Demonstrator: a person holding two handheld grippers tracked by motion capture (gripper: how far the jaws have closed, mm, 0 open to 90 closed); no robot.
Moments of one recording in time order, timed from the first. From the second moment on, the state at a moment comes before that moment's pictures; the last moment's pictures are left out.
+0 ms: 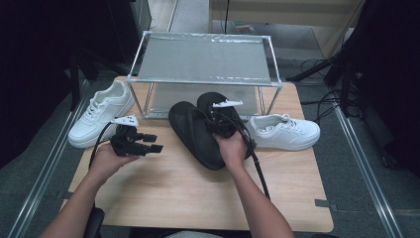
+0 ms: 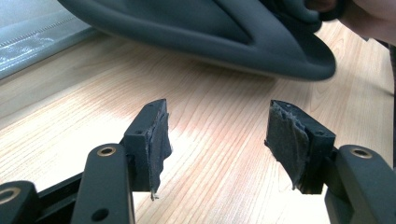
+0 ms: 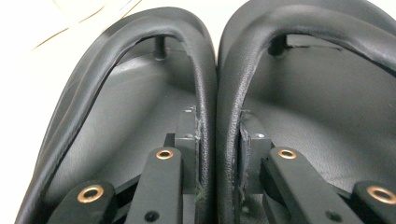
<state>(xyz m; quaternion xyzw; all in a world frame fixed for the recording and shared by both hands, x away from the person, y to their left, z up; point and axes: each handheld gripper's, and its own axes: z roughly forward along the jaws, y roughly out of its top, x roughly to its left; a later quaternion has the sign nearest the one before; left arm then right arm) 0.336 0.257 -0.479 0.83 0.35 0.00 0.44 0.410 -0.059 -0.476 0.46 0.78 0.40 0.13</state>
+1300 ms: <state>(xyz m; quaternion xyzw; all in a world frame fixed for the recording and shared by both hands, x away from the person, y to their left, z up) 0.337 0.254 -0.478 0.83 0.34 -0.01 0.45 0.459 -0.037 -0.495 0.51 0.75 0.39 0.16</state>
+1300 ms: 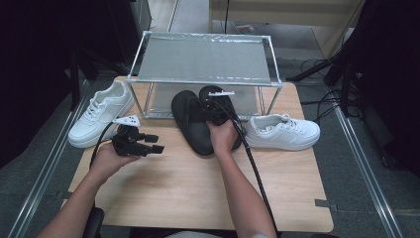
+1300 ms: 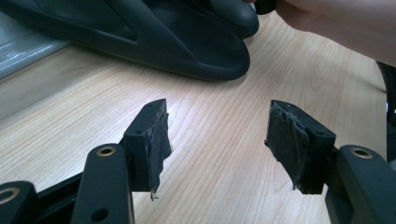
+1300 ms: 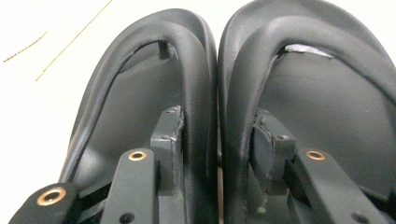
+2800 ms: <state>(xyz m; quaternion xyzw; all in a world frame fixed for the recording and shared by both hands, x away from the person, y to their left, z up) 0.393 0.213 -0.425 0.85 0.28 0.05 0.45 0.325 -0.101 -0.504 0.41 0.79 0.45 0.10</state>
